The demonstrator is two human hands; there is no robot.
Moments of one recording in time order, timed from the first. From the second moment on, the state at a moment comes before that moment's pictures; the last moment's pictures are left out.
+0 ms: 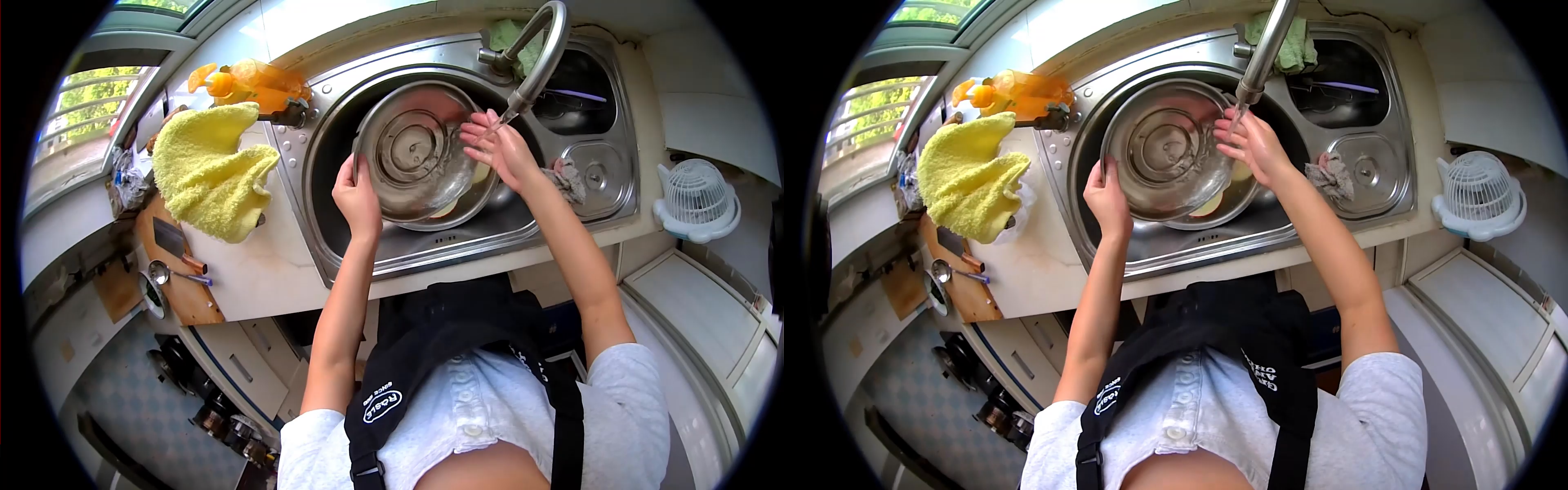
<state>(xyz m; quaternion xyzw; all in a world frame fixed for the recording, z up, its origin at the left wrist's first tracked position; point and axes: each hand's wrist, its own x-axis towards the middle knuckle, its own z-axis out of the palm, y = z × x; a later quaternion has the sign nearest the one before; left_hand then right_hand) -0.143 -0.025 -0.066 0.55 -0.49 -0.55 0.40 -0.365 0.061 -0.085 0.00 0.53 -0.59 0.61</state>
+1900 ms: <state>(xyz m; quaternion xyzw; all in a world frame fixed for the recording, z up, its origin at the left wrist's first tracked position) -0.158 0.006 -0.112 0.55 -0.49 -0.54 0.41 -0.371 0.054 -0.114 -0.13 0.75 -0.56 0.33</state>
